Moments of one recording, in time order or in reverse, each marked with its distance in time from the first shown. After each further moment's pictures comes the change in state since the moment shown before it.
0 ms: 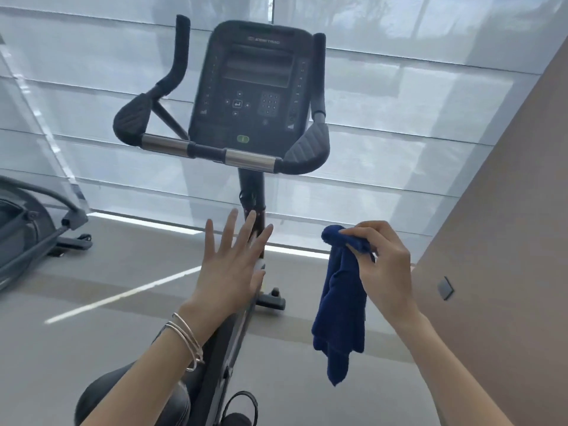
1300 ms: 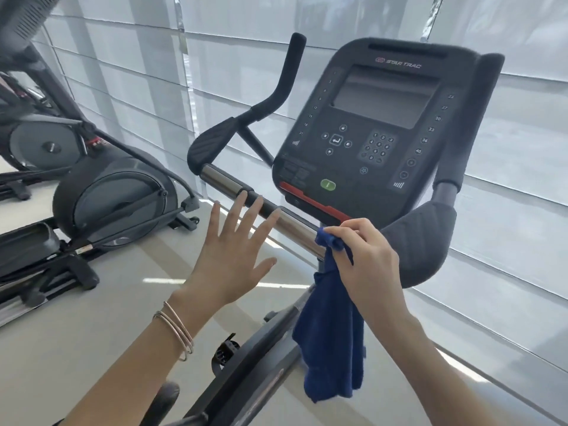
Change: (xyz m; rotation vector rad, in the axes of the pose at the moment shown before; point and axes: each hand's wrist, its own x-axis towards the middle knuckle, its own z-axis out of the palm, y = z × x) left_hand 0.171 -0.086 0.033 0.148 -0.012 -0.404; right_hand 0.235 0.070 0.160 0.012 -0.314 -0.393
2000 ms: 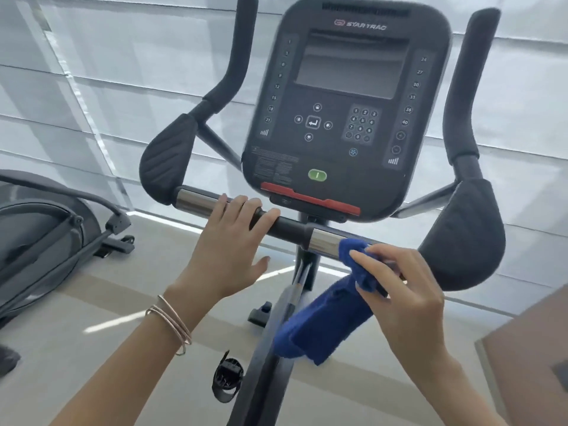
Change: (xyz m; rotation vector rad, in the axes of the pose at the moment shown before) left_hand 0.086 -0.096 0.053 -0.212 0.077 0.424; right_hand -0.011 -0.037 0.074 -0.370 0.293 0.076
